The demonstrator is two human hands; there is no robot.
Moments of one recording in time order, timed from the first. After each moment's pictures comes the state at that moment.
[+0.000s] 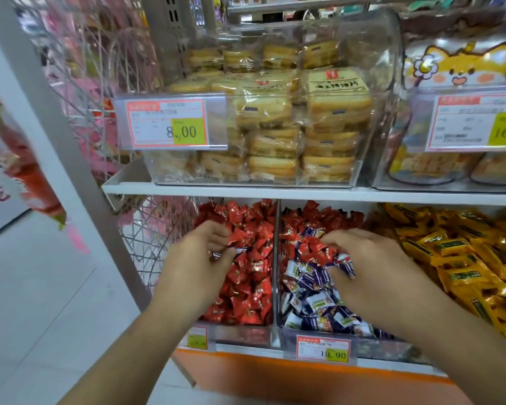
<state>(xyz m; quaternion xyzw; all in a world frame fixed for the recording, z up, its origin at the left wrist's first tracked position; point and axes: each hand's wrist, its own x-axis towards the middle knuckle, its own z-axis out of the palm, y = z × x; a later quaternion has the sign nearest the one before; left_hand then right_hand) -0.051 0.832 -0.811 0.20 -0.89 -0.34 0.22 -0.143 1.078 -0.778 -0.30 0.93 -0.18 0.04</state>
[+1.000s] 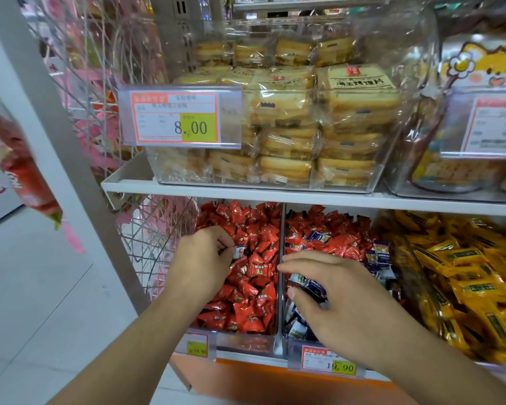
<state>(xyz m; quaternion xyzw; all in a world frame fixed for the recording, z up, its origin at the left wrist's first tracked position) -0.082 0.808 -0.838 0.24 -0.91 -0.27 0.20 -0.126 1.047 -0.800 -0.41 0.87 -0.26 0.06</state>
